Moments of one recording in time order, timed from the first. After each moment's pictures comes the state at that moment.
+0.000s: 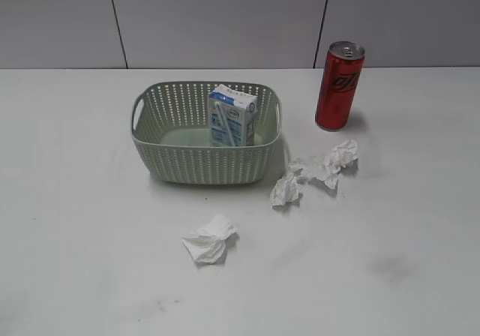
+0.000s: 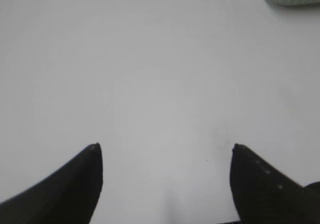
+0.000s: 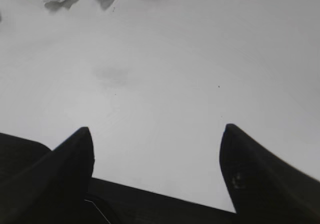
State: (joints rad) left arm -0.25 0.26 -0.48 0.06 1.08 0.00; right arm 0.29 0.27 -0.50 0.00 1.04 0.01
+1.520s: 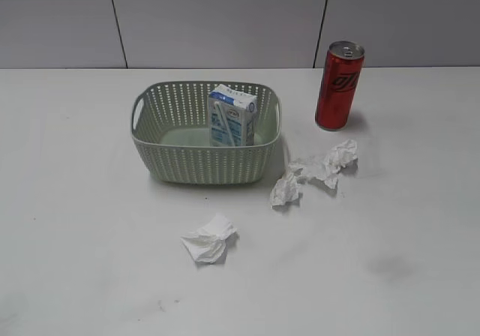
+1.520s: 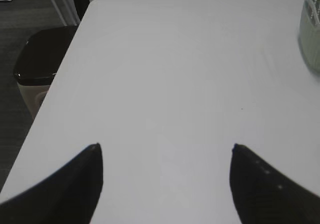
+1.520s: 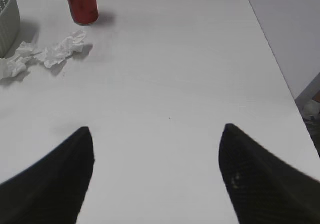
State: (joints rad) left arm 0.01 0.00 -0.48 0.02 1.09 0.06; right arm 0.04 0.00 -0.50 0.01 1.04 -0.01
